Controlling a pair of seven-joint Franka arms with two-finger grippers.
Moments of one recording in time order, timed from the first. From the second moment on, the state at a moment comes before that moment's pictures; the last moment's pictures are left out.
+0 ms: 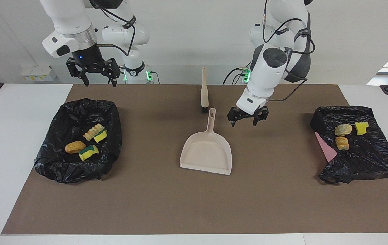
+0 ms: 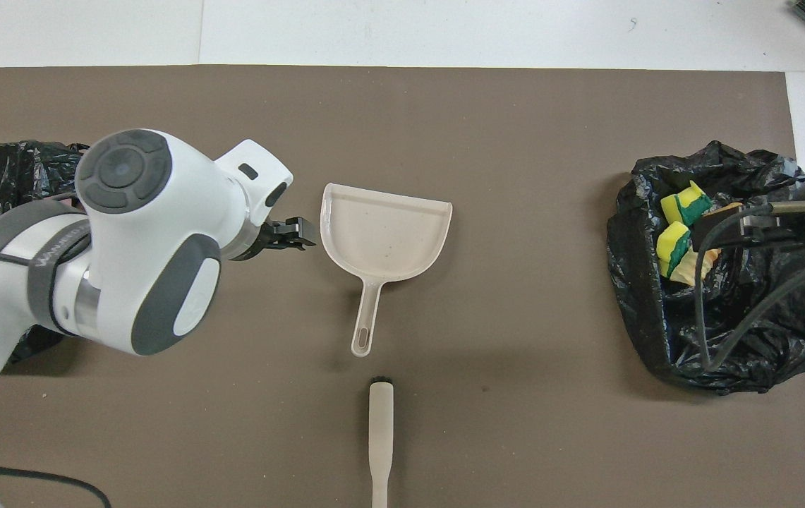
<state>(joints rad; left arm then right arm) -0.45 0.13 0.05 -1.80 -0.08 1.97 -0.37 0.03 -0.02 0.05 -1.53 -0.01 1.50 0.11</state>
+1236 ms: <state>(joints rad) -0.06 0.05 0.06 -1.65 -0.08 1.71 0.09 0.03 -0.02 0.05 -1.53 -0.01 1.50 0.11</state>
